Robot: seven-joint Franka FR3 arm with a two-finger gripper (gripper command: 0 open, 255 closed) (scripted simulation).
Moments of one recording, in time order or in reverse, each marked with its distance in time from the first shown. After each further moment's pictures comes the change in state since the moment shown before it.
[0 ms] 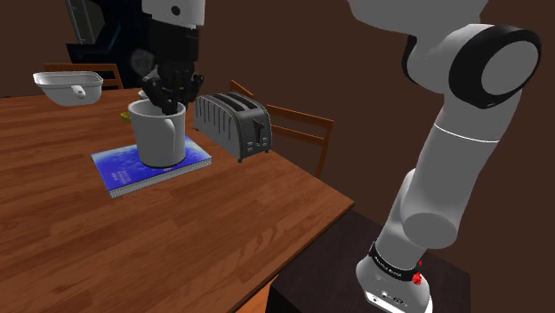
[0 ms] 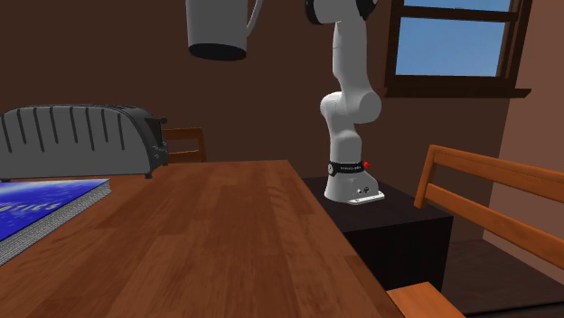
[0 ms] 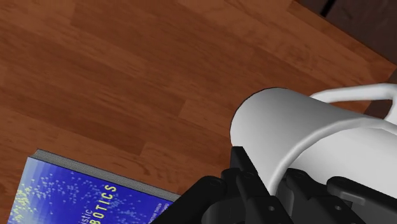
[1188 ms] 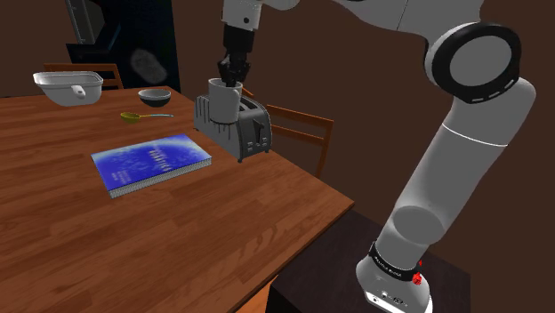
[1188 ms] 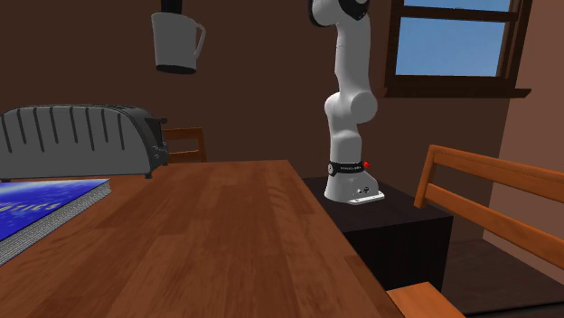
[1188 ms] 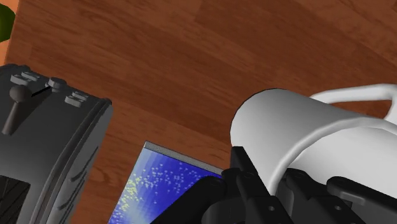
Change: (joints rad) arm -0.222 -0.071 -0.228 -0.072 0.068 -0.016 -0.448
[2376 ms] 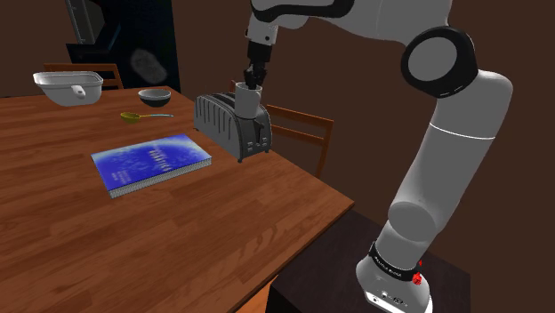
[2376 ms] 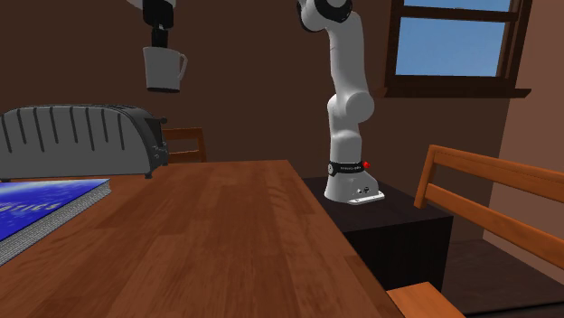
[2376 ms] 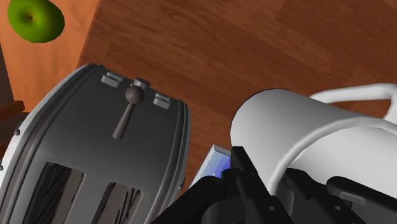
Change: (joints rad) arm -0.126 0.112 -0.120 0.044 -0.005 0.044 -0.252
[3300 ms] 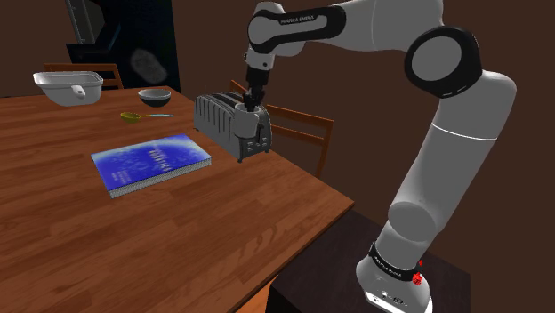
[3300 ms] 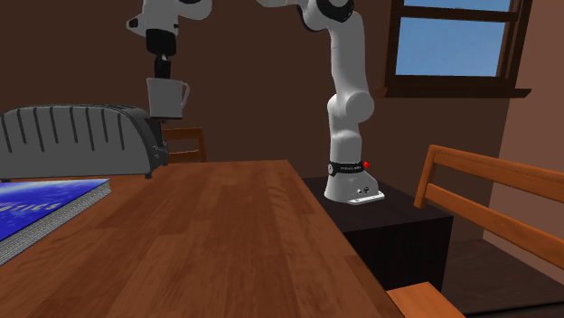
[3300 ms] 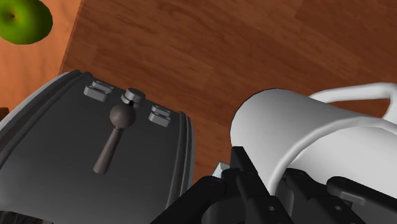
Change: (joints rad) arm 0.000 -0.018 0.000 -0.210 0.006 0.192 -0.016
